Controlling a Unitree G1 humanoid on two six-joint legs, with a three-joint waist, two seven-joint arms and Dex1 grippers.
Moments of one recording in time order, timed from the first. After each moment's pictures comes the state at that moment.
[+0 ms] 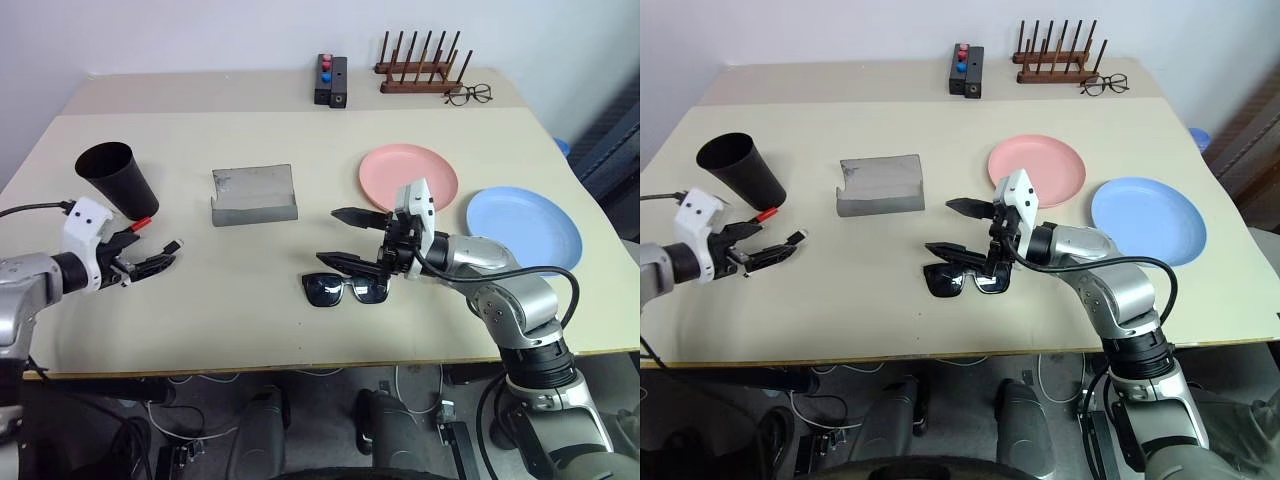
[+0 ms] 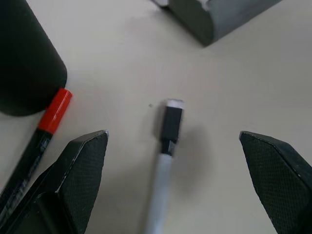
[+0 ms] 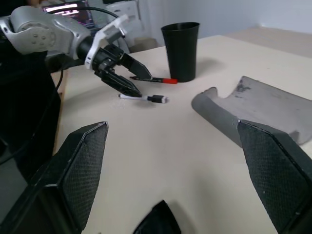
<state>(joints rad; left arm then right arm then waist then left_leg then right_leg) -0.31 0.95 0.18 0.17 -0.35 0.60 -0.87 -0.46 -0.45 0.10 -0.25 0.57 0.55 0.89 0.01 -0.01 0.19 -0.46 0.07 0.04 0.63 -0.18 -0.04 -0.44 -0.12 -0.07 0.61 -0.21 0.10</state>
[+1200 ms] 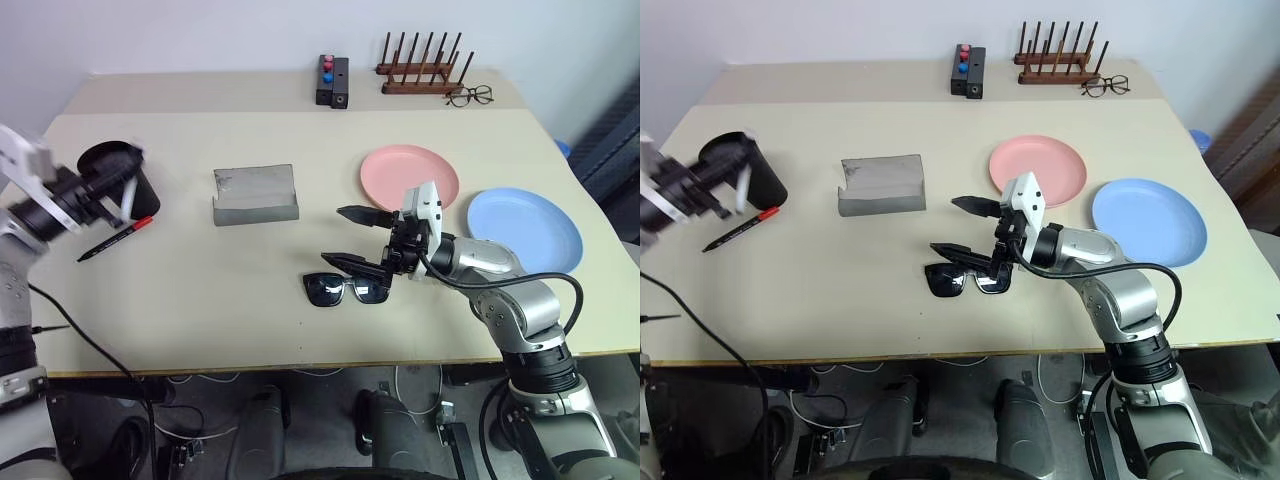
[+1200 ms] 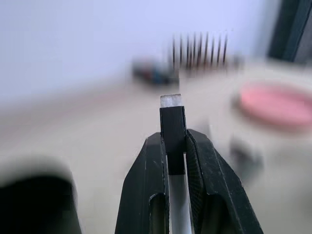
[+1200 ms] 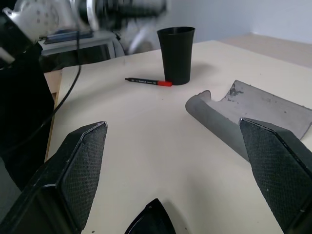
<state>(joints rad) -0.51 0.80 0.51 0.19 -0.56 0.33 -0.95 -0.44 -0.46 0.09 -0.24 0.55 0.48 0.91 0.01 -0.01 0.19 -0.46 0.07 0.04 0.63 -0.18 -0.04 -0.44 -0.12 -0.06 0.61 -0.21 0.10</state>
